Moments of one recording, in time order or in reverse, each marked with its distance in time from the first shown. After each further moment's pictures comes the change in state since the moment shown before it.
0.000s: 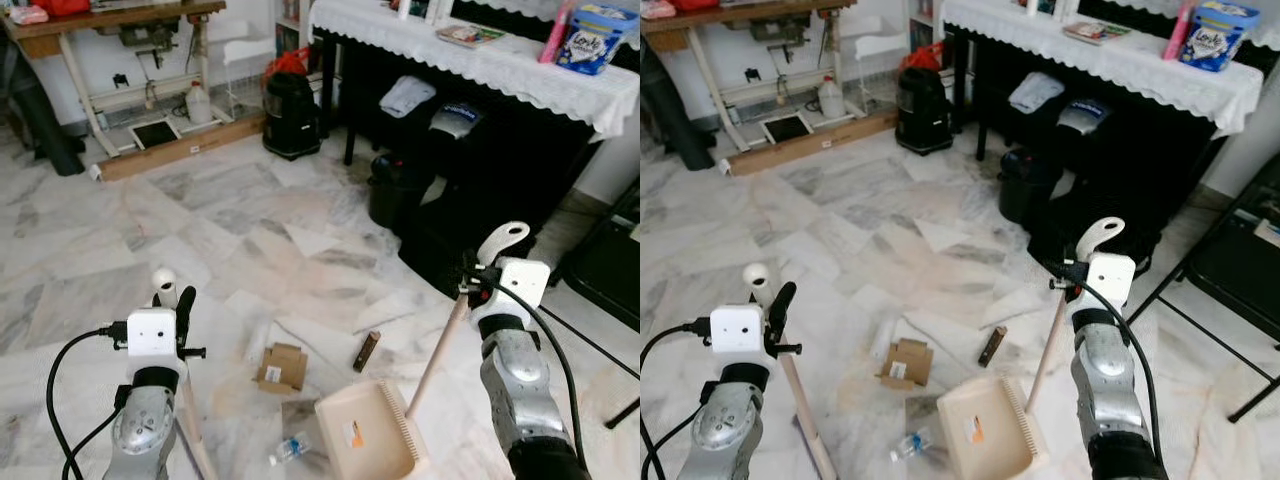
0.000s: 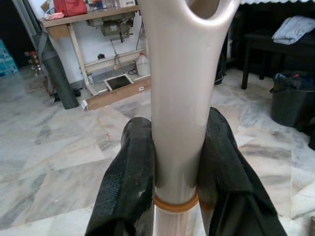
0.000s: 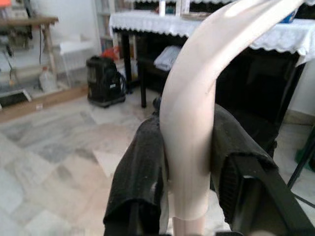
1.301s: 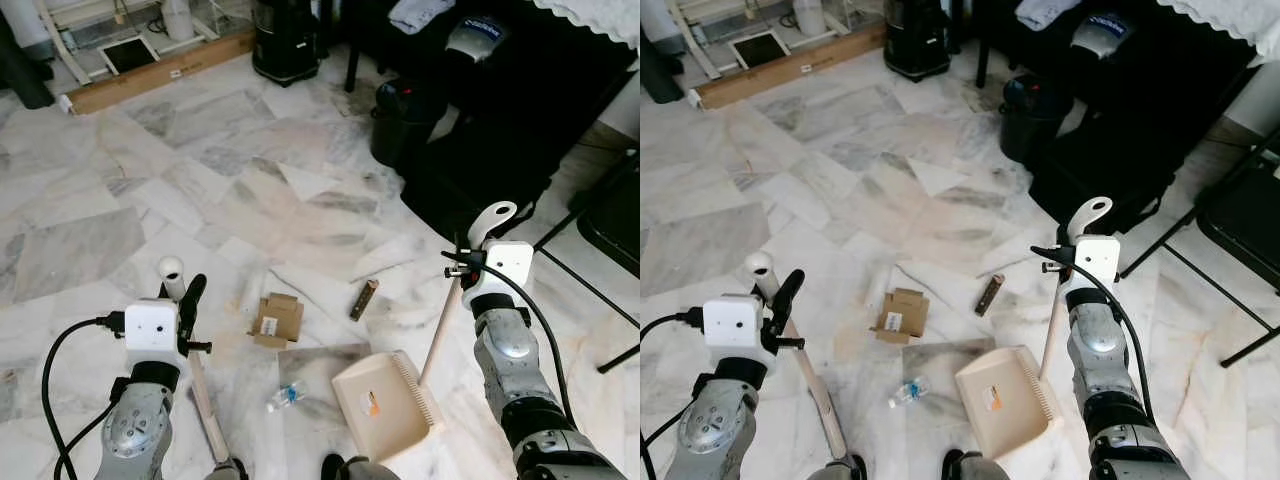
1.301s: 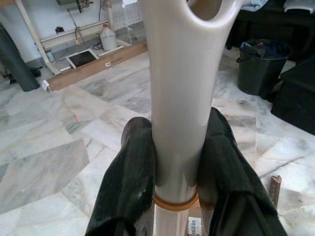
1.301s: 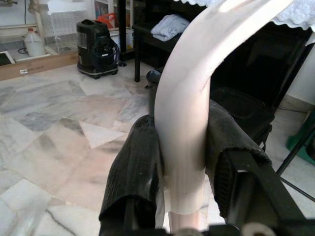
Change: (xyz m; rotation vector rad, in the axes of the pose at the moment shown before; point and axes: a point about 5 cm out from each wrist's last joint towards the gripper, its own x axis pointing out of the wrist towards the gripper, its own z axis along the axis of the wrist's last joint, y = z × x) left arm -0.009 -0.004 0.031 -0.026 -0.068 -0.087; right arm 0.027 0.006 0.016 -0.056 -0.114 0.056
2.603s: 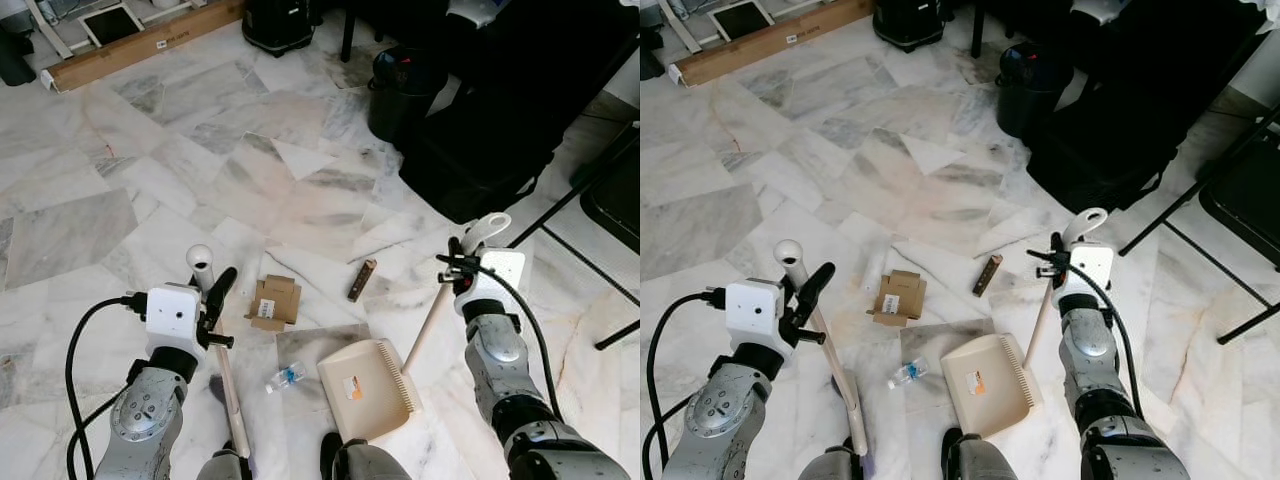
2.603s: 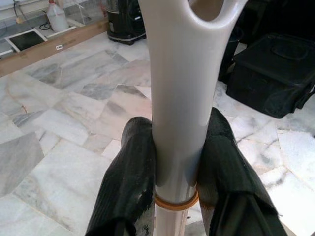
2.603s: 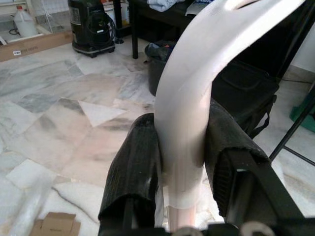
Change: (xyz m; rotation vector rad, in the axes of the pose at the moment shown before) left arm 0.008 -0.019 0.016 -0.052 0.015 -0.168; right arm 0.001 0.009 -0.009 0.040 0.027 -0.006
